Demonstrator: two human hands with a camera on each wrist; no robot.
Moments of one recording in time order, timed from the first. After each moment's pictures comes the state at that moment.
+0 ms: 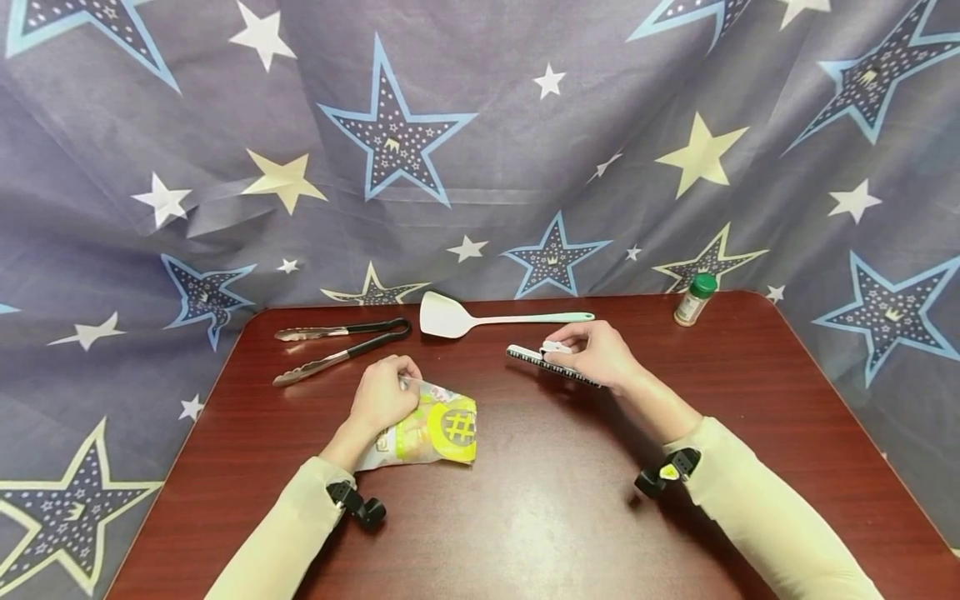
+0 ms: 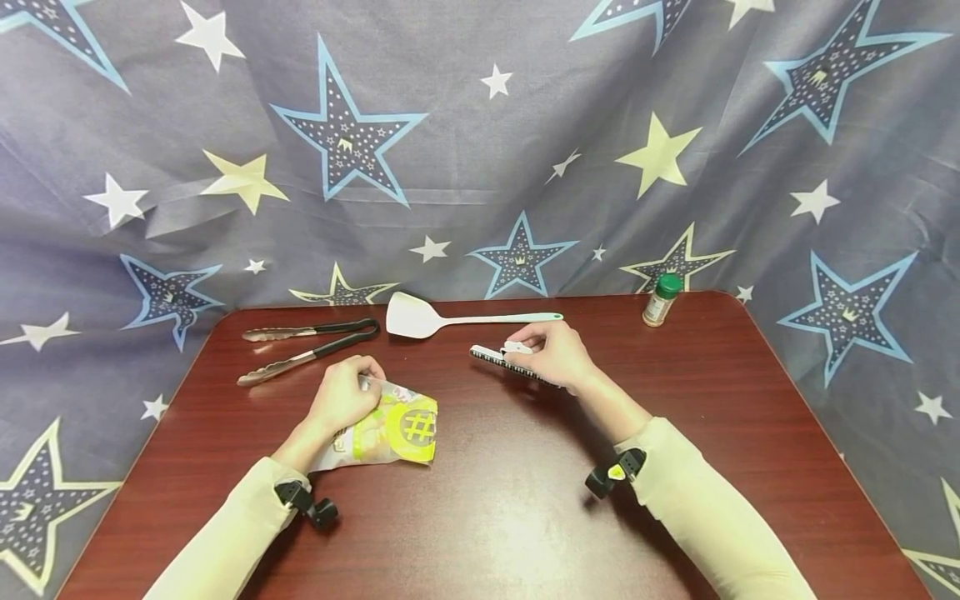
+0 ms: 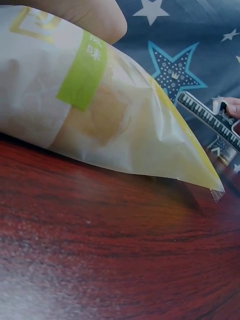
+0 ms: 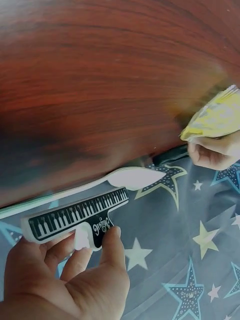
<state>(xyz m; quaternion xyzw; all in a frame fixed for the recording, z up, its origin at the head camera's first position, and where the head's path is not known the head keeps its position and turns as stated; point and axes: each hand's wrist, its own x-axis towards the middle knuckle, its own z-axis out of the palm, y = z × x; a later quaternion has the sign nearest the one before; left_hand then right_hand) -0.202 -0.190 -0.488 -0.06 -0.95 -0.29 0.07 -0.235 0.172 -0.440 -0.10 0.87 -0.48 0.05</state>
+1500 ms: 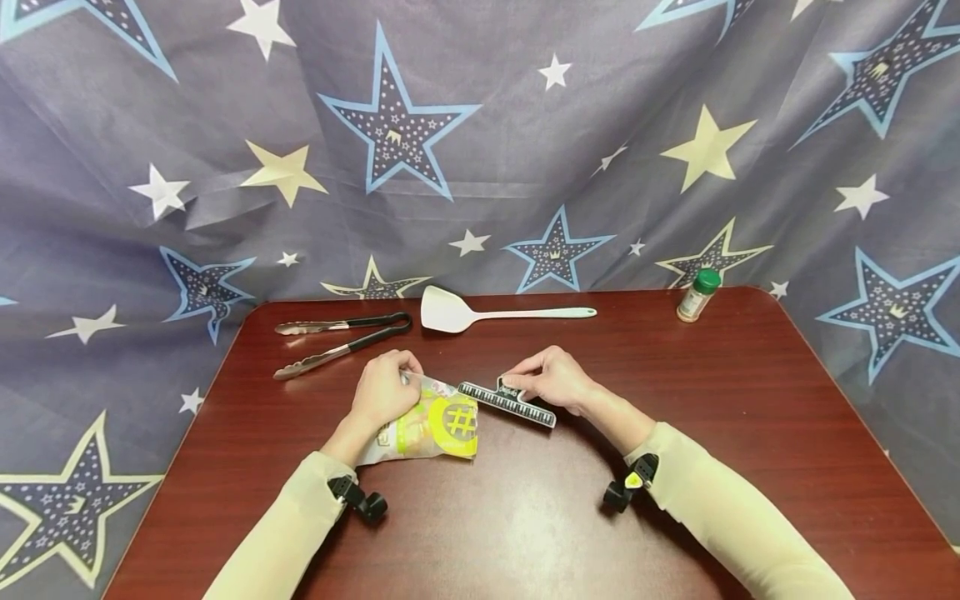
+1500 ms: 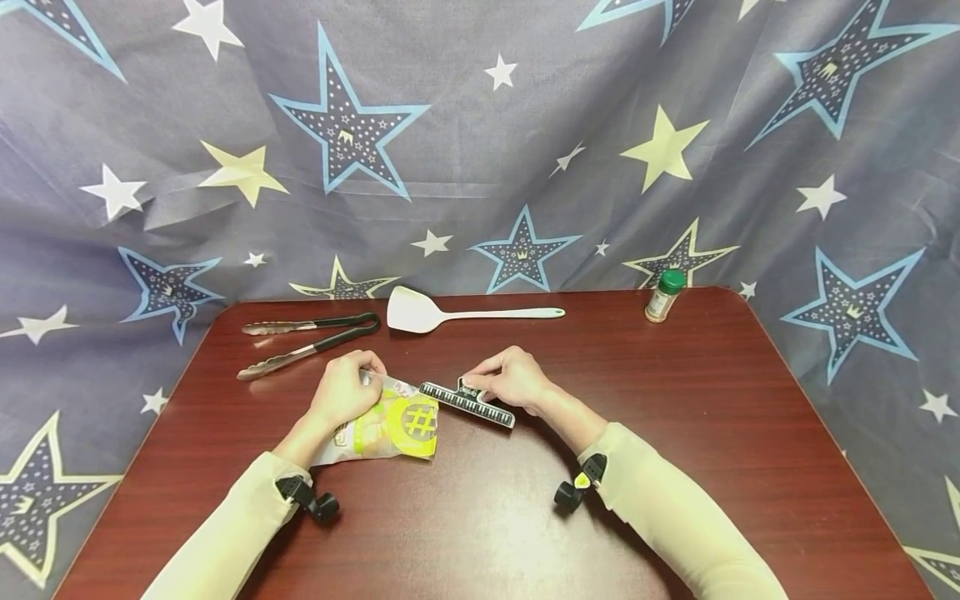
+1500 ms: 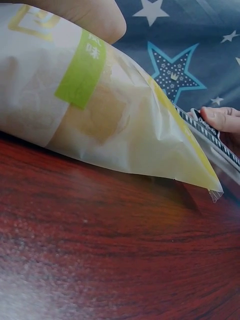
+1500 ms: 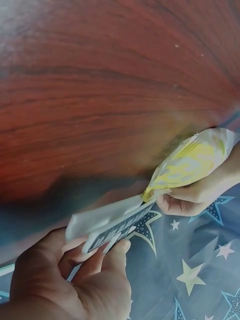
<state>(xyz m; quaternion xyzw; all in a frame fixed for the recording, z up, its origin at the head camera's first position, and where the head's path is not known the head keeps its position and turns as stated) -0.204 -0.191 -0.489 -0.06 -0.95 -0.29 0.08 -0.218 0.116 -0.472 -0.09 0.80 -0.56 0.21</state>
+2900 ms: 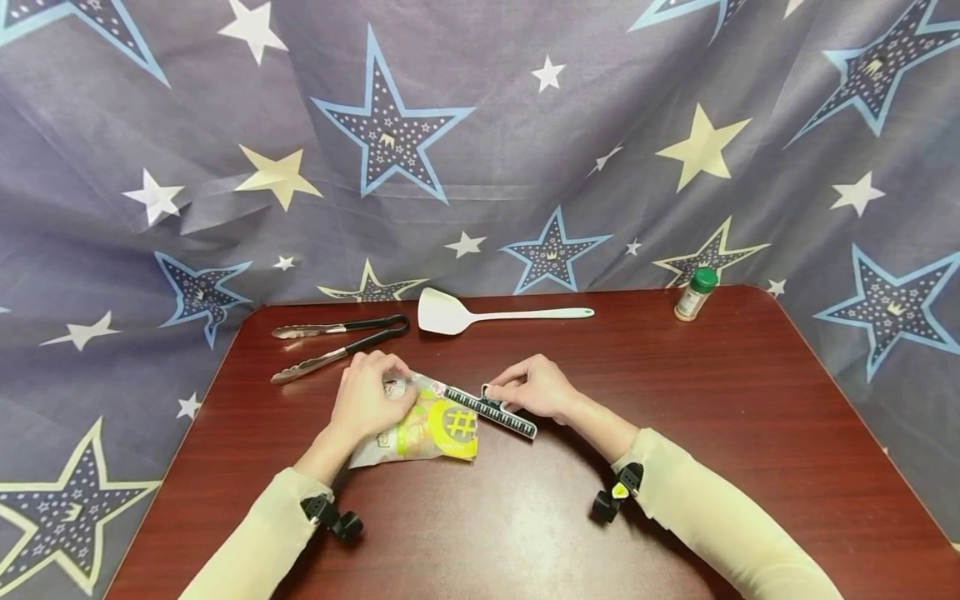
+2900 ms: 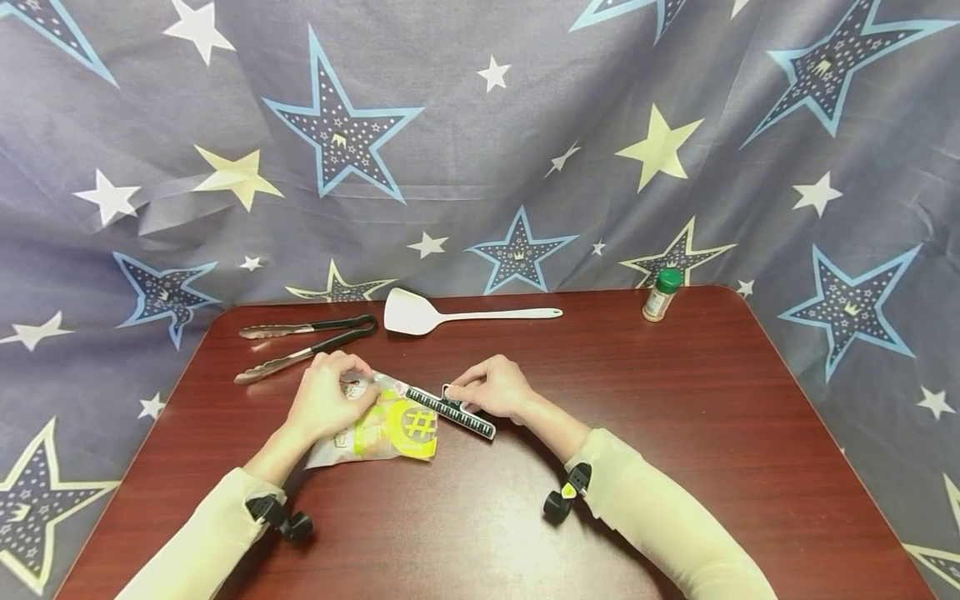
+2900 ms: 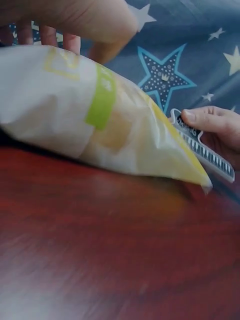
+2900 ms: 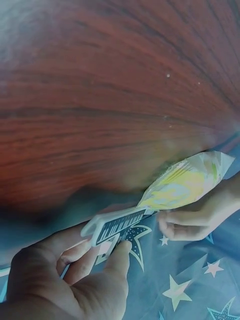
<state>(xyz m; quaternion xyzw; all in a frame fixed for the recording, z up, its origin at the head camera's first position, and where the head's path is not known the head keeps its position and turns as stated) -0.185 -0.204 -0.475 -0.12 -0.95 -0.25 0.12 -0.211 0.098 -0.480 -0.10 0.80 -0.55 0.21</state>
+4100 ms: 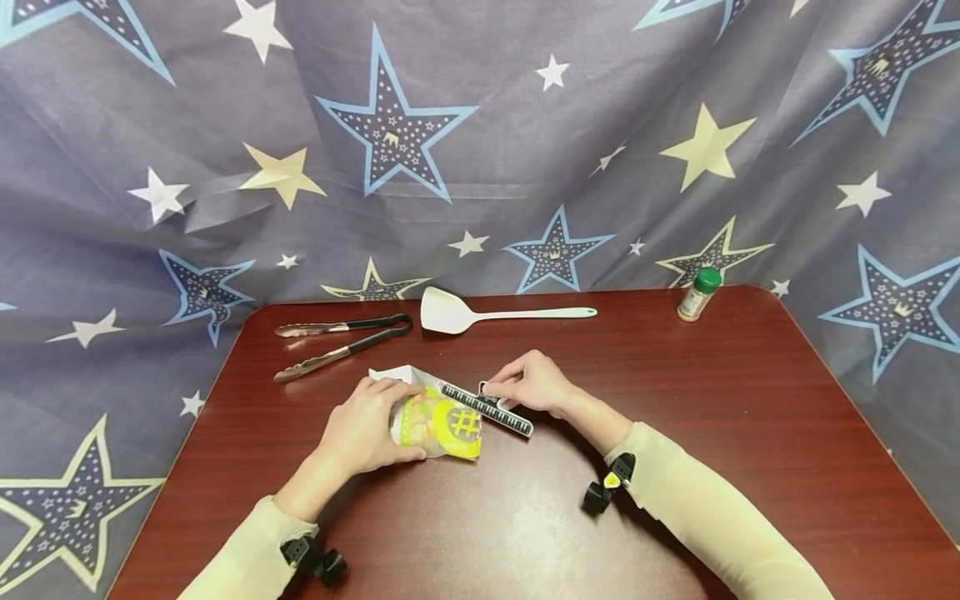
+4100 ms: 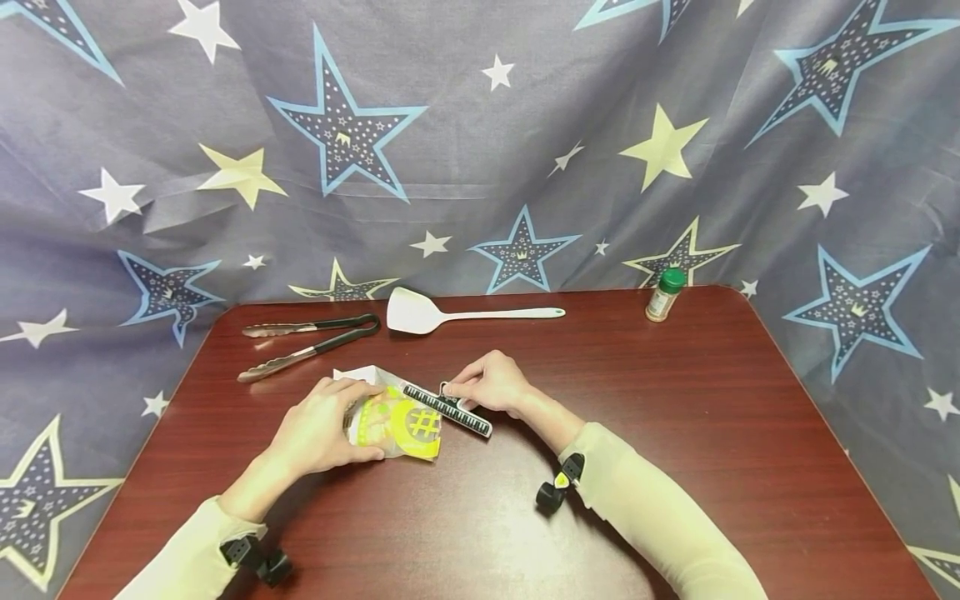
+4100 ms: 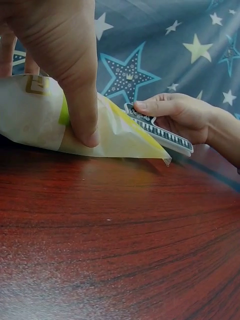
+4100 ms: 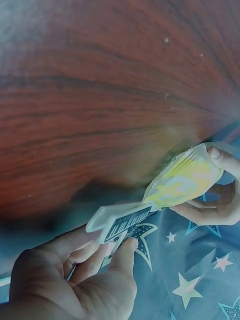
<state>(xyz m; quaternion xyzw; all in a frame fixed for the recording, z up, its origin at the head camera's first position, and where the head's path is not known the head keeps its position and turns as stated) -0.139 -0.201 -0.454 -0.16 -0.98 -0.13 0.03 -0.220 0.091 -0.483 -0.11 0.80 -0.55 0.21</state>
